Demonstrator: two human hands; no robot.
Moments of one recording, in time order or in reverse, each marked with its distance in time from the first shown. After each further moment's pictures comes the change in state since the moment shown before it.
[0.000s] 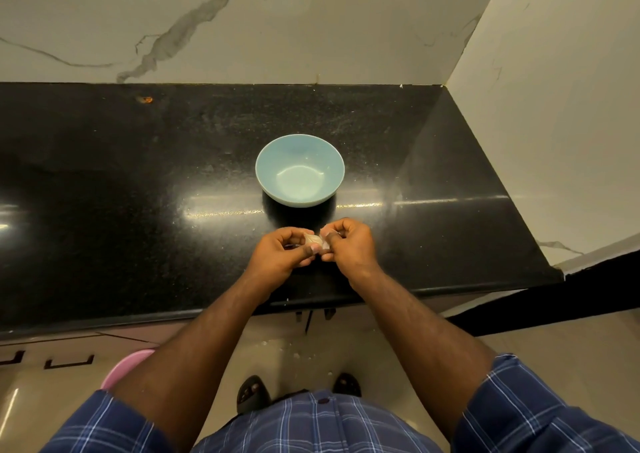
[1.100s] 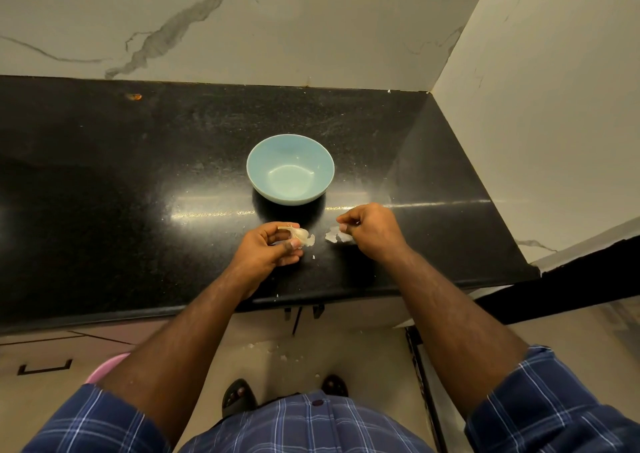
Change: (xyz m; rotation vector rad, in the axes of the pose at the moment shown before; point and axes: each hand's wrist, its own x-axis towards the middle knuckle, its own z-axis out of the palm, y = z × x) left_hand -0.001 0.000 -0.011 -0.162 -0.048 -0.047; right_hand 0.012 -0.036 -0.065 -0.669 -0.080 -0.212
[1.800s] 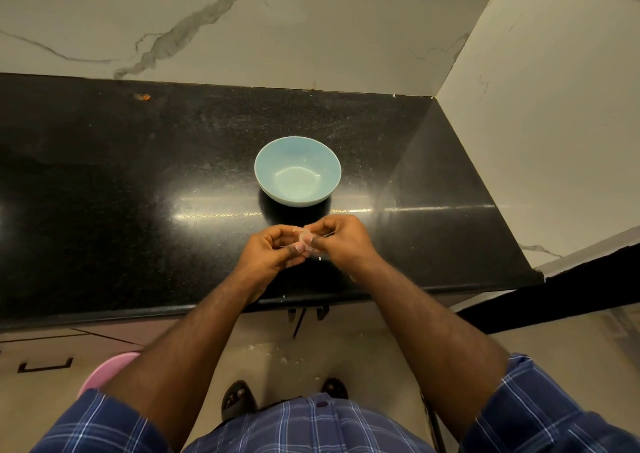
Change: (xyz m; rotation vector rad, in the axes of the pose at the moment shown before) left_hand -0.009 -0.002 -0.003 -0.054 -0.033 0.064; right_hand -0.019 -0.034 0.049 0.460 -0.080 0.014
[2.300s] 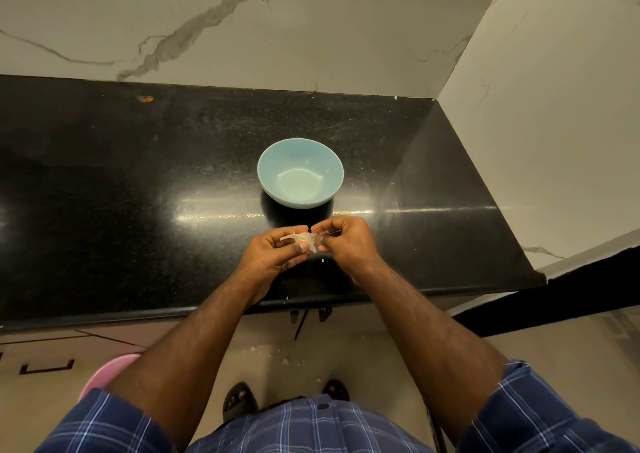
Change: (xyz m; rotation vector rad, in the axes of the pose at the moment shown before) left_hand 0.001 0.002 0.000 -0.092 0.003 -0.056; right_hand -0.001 -0.002 0.000 -0.005 0.081 0.054
